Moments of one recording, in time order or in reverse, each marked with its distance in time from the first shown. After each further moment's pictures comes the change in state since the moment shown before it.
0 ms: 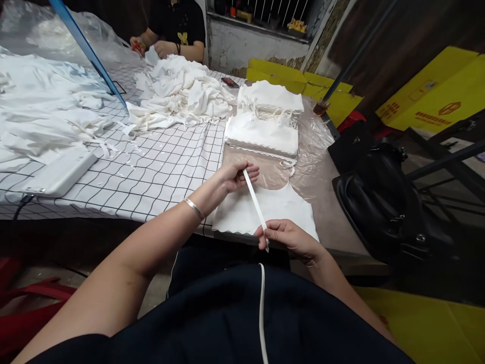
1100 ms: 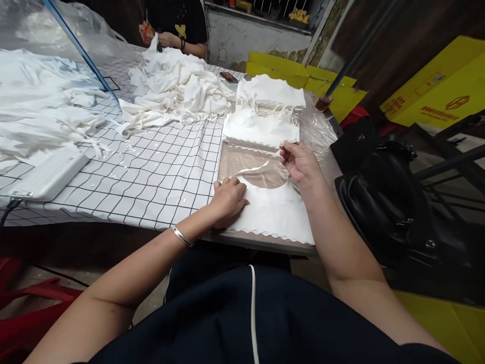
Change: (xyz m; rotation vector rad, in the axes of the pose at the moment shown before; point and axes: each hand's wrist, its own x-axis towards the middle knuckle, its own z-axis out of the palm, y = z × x) left_hand -0.019 -0.042 -0.036 1.824 0.115 0.590; right_hand 0.107 -0.107 -0.081 0.222 0.667 -0.491
